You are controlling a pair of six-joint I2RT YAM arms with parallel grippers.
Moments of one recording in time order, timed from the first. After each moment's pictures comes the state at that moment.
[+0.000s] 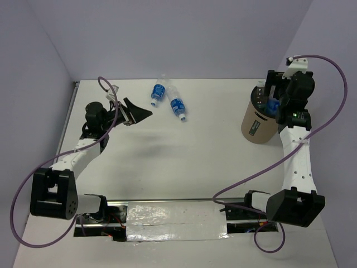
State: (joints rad) left arm -0.09 1.29 0.74 0.49 0.78 -0.80; right arm -0.22 1.19 1.28 -0.25 0.08 -0.15
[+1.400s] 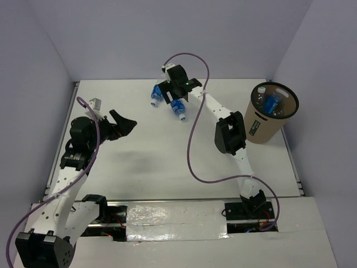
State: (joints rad) left arm -0.07 0.84 0.73 -0.14 0.38 -0.61; right arm 0.56 2.39 2.30 -0.61 0.19 -0.06
